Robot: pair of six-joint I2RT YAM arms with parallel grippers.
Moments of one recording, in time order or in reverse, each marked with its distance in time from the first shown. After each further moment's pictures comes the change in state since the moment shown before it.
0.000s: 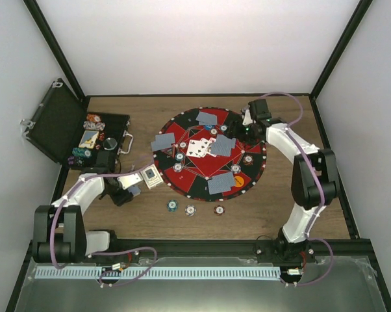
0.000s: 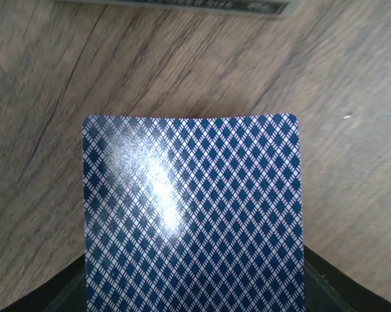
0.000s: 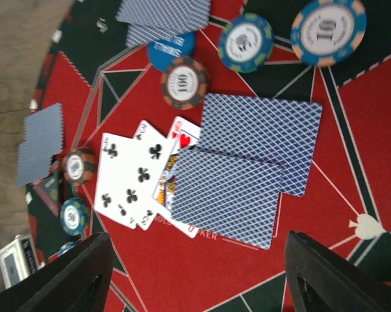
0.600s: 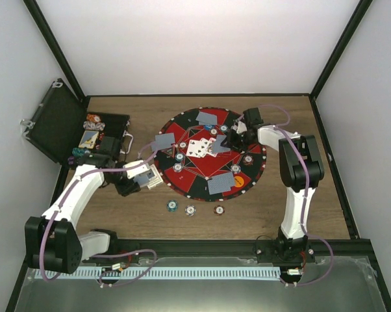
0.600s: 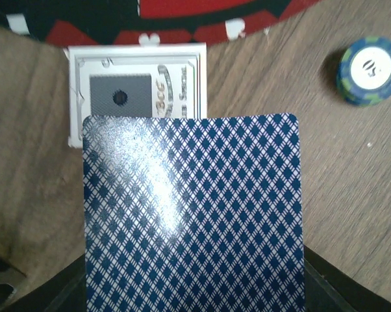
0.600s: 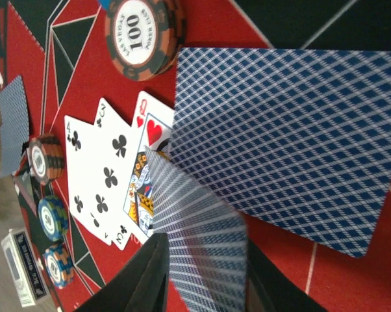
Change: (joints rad) left arm -0.140 -0.043 0.276 -0.263 0.103 -0.052; right arm -0.022 0.210 0.009 0.121 -0.199 0.045
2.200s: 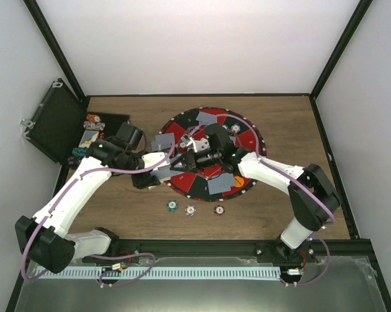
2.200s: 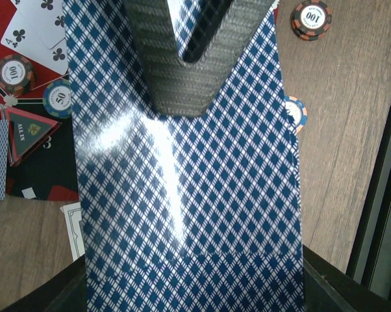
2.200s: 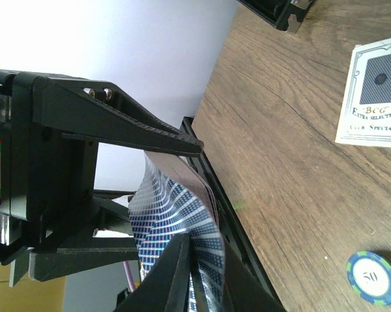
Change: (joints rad) left arm -0.293 0.020 0.288 -0.156 0.071 -0.099; right arm 0.502 -0.394 -0.269 0.433 -0.332 0.325
